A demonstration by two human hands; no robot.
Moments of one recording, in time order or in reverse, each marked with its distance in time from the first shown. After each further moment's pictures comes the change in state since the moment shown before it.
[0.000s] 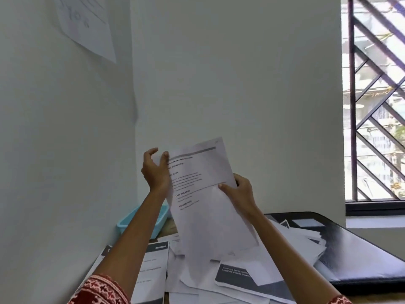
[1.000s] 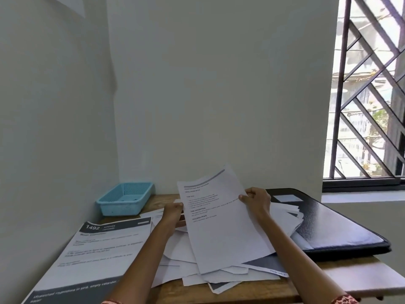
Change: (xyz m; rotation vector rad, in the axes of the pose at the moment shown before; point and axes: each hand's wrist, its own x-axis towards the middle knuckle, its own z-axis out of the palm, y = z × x) left_hand -0.120 -0.122 0.013 -0.055 -0.620 -0.848; right_hand -0.043 0.086 -0.066 -0.307 0.218 0.323
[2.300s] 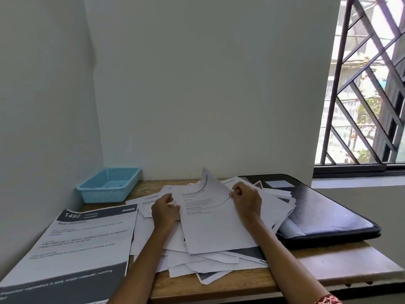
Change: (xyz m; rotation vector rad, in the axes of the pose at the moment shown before) left_hand 0.012 -0.045 0.013 0.352 0.273 0.305; right_hand -0.012 0.036 0.017 -0.307 0.077 -0.172
